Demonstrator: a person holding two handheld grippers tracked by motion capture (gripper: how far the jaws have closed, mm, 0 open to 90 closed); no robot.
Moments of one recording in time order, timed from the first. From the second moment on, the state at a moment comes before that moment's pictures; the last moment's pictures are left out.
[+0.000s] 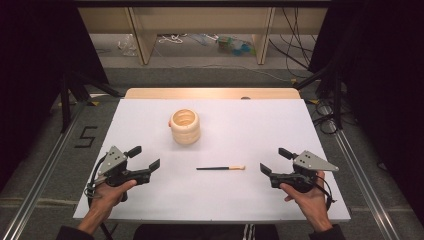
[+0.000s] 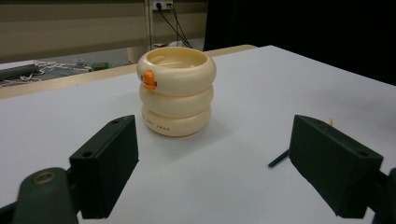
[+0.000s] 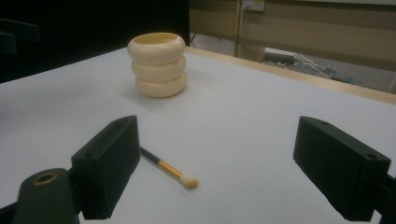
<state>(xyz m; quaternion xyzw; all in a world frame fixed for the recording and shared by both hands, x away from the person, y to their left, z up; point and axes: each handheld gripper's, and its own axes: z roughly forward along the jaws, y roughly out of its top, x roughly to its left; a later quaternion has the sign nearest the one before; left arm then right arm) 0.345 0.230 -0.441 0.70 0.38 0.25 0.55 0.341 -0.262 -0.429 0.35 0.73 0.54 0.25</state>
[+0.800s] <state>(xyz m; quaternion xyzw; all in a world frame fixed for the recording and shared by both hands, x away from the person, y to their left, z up) 0.347 0.230 -0.444 0.70 0.39 0.24 0.55 0.360 -0.238 -0.399 0.27 0.85 0.42 0.18</state>
